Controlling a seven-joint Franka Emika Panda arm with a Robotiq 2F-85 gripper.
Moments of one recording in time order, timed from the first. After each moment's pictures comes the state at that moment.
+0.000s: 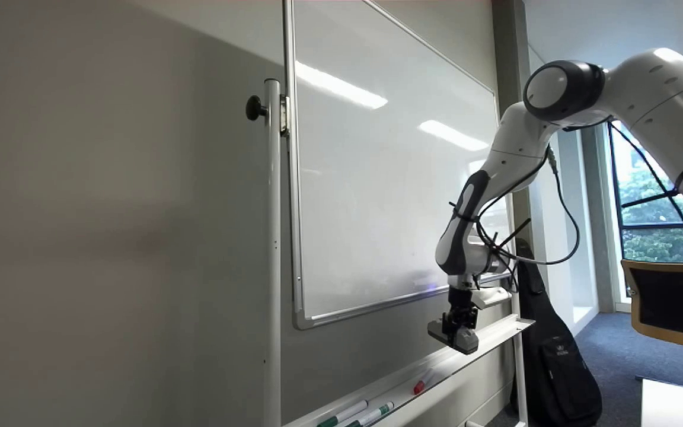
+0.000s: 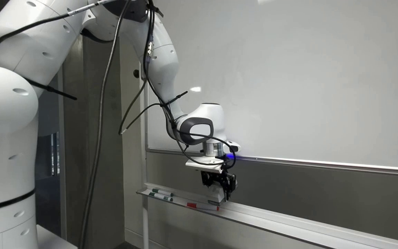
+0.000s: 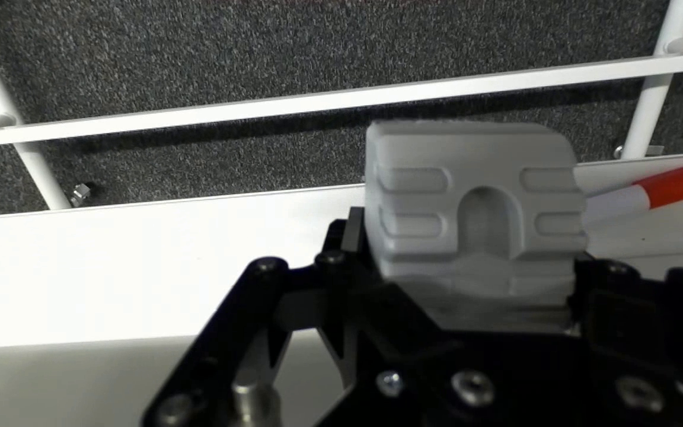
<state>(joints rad) -0.16 0.44 -0.14 -2.27 0.33 2.84 -0.44</state>
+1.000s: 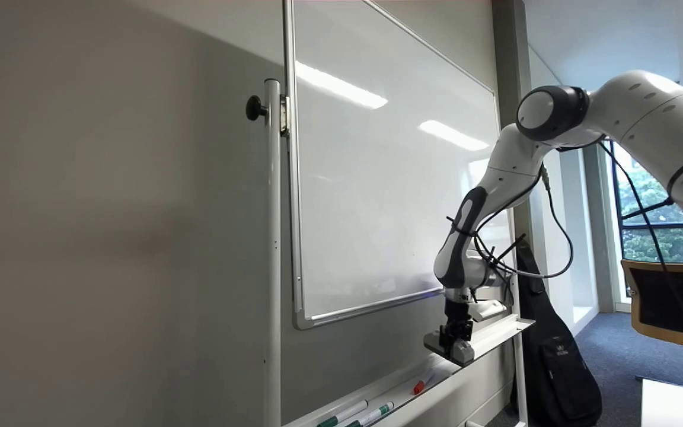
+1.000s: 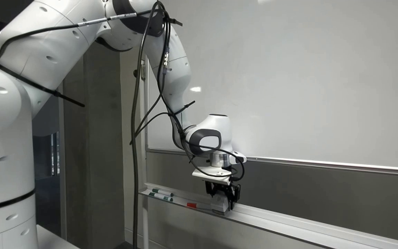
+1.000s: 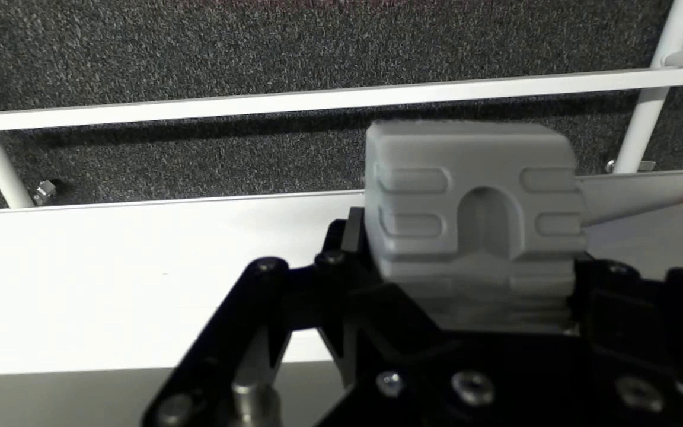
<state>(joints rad) -0.33 0.57 0.01 -2.17 0.23 2.85 -0.44</state>
